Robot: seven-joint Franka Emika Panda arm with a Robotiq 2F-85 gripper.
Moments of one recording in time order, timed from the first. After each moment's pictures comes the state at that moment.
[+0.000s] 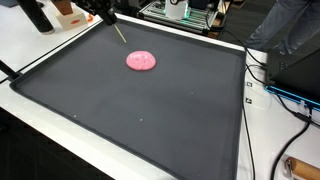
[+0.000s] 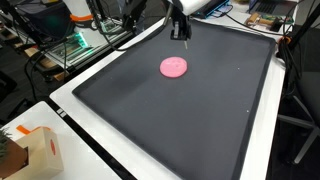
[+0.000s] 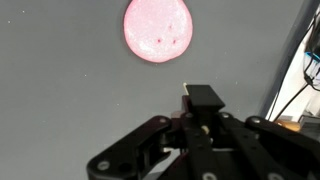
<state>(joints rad) -0.17 0.27 -0.03 -1.84 0.47 1.91 -0.72</state>
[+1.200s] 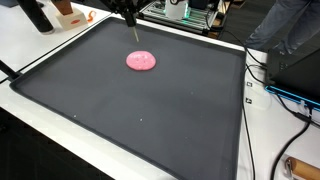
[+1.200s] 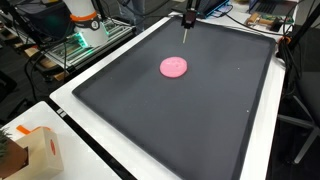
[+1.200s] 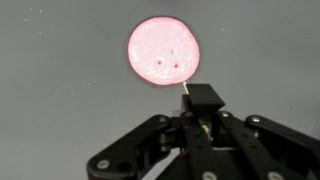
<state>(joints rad) 0.01 0.23 0.04 -1.85 0.06 1.91 -0.37</state>
